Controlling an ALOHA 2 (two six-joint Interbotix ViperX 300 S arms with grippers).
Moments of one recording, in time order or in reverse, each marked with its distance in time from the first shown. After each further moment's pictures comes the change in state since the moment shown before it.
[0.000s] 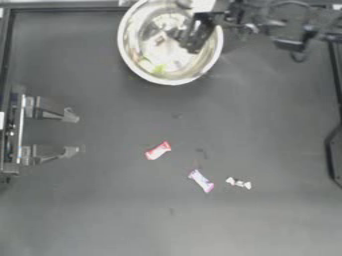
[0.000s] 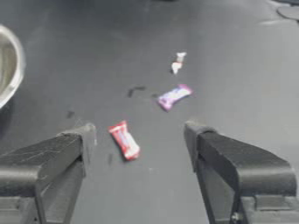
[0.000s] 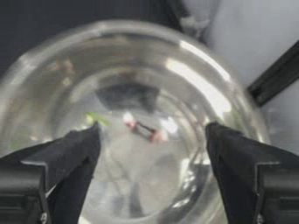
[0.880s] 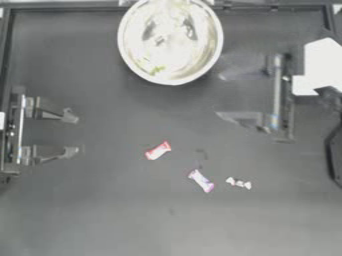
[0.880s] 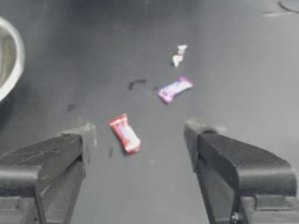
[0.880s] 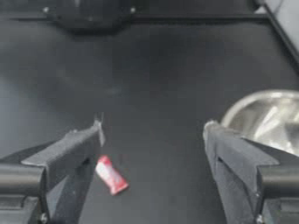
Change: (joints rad) left arm 0.000 -0.002 0.000 0.000 0.025 0.000; right arm 0.367 -0.693 0.528 0.126 -0.144 0.005
